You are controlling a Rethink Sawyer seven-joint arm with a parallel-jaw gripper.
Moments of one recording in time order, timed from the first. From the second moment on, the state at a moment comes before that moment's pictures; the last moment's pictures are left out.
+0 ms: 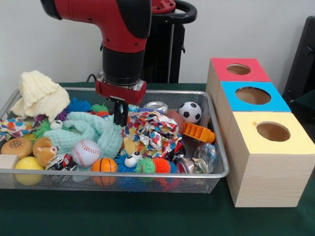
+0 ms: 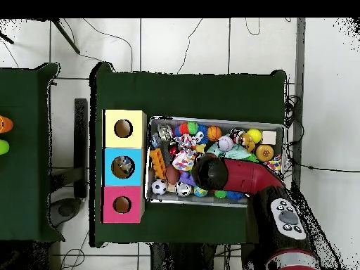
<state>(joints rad) -0.41 -0.56 0.04 1.69 -0.29 0.41 1.92</state>
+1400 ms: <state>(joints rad) -0.21 -0.53 -0.07 1.54 -0.20 0.52 1.92</state>
